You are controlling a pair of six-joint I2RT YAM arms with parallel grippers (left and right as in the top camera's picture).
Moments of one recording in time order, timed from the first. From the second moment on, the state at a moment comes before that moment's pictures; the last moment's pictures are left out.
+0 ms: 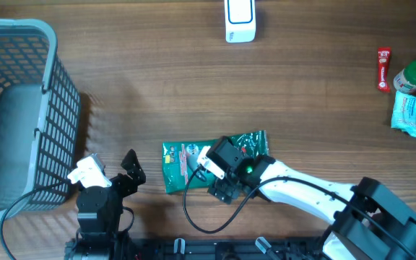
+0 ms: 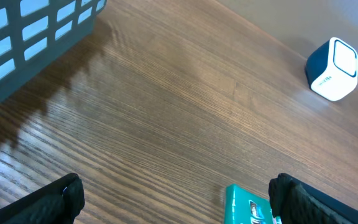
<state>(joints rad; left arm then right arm) -0.01 0.06 0.15 -0.55 -0.08 -0.52 0.90 1.62 0.74 -0.36 -0.02 -0.18</state>
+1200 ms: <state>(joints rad) -0.01 0.06 0.15 -0.55 -0.08 -0.52 0.58 1.55 1.16 -0.79 -0.05 0.21</state>
